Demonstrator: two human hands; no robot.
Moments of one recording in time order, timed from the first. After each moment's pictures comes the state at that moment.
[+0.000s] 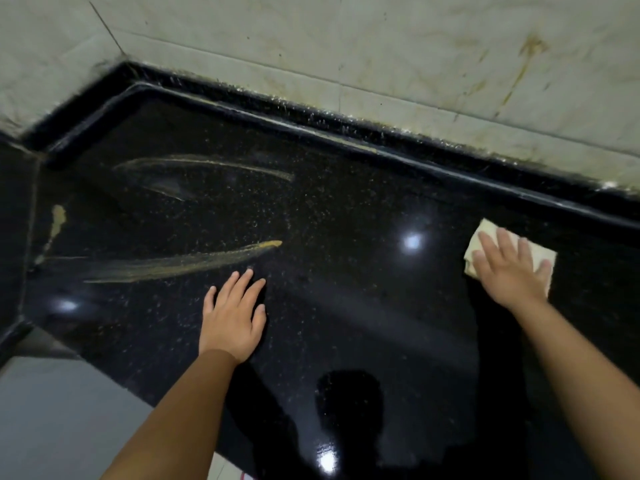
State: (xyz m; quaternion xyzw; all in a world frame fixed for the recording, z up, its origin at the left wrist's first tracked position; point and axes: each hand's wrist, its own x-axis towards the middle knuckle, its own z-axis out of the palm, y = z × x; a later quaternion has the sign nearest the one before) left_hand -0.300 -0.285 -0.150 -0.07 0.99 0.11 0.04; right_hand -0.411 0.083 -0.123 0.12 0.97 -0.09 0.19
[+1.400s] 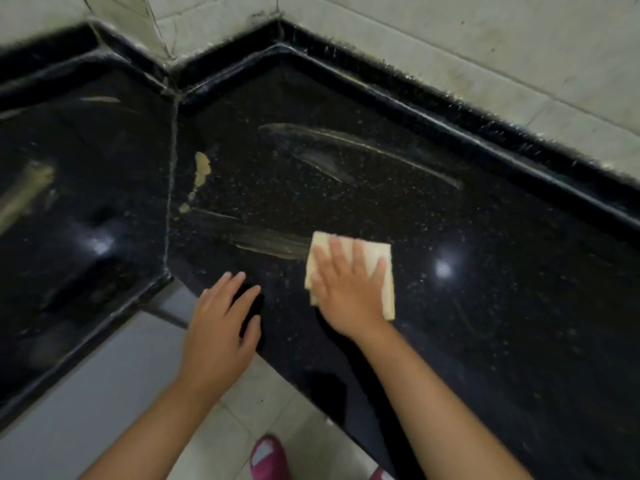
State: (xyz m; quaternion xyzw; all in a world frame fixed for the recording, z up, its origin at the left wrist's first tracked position) left_hand -0.221 -0.511 -0.175 -0.08 0.97 0.14 -0.16; right_hand -0.335 -0.360 -0.151 -0.24 0.95 -0.07 0.17
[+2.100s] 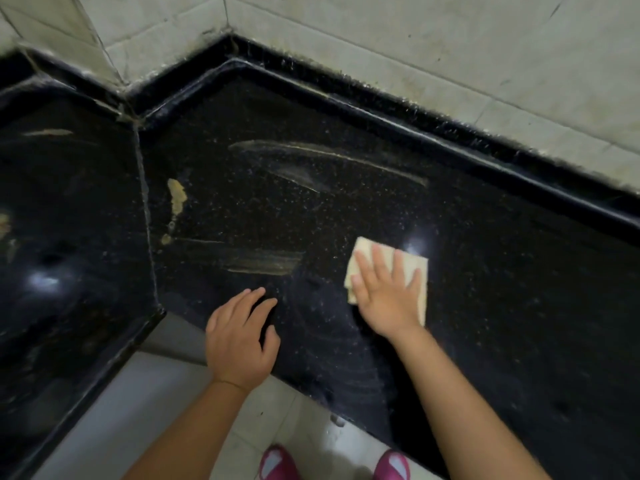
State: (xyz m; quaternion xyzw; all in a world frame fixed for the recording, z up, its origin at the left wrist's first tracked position) left_hand -0.246 -0.510 -0.184 -0.05 0.96 0.19 -0.19; right_hand -0.341 -0.317 -0.143 -0.07 0.97 -0.07 0.21
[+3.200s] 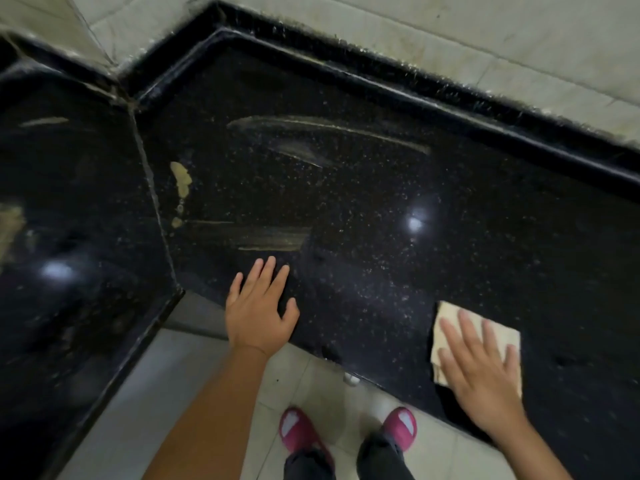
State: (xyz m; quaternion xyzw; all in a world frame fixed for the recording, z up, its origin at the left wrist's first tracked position) left_hand -0.248 -0.509 -0.162 -0.04 0.99 0.10 0.00; right_hand -0.208 -0.216 -0.136 0.03 0.98 -0.06 0.19
